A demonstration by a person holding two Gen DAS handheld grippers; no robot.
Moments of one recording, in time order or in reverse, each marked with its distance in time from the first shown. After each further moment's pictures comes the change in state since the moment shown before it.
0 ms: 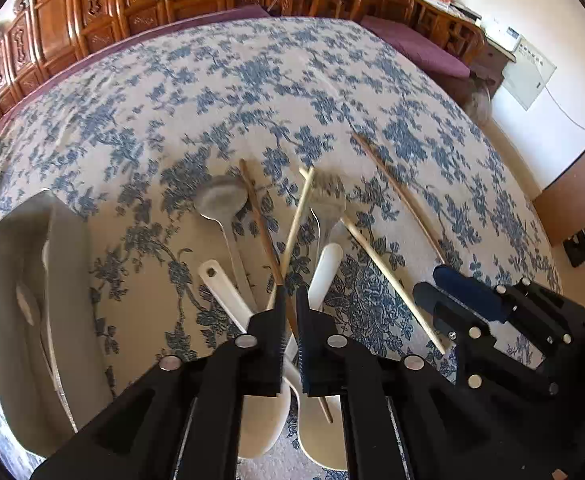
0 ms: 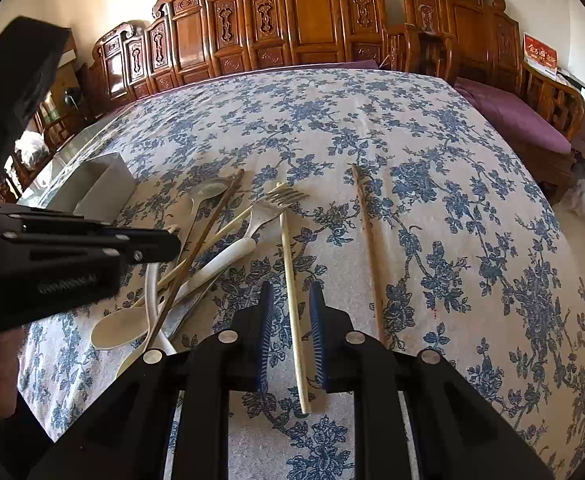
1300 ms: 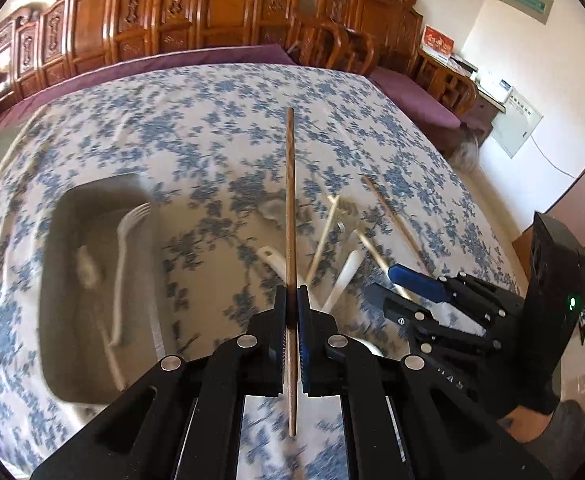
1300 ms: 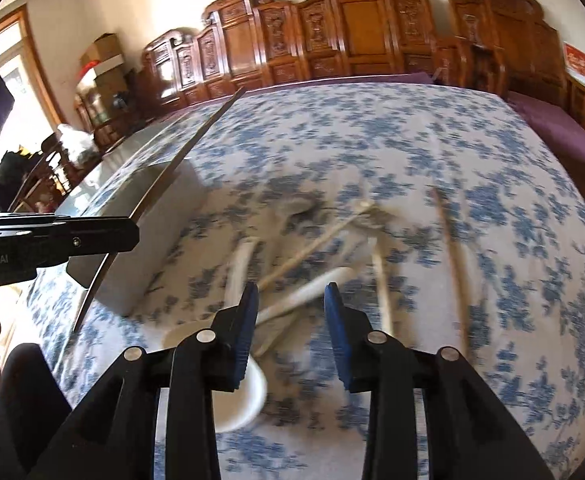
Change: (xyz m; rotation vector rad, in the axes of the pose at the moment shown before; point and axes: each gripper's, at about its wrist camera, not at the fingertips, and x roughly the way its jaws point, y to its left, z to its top) left arm -0.091 0.055 -0.046 -0.092 -0.171 -0.048; right arm -0.006 0.045 0.007 -0.064 -0.033 0.201
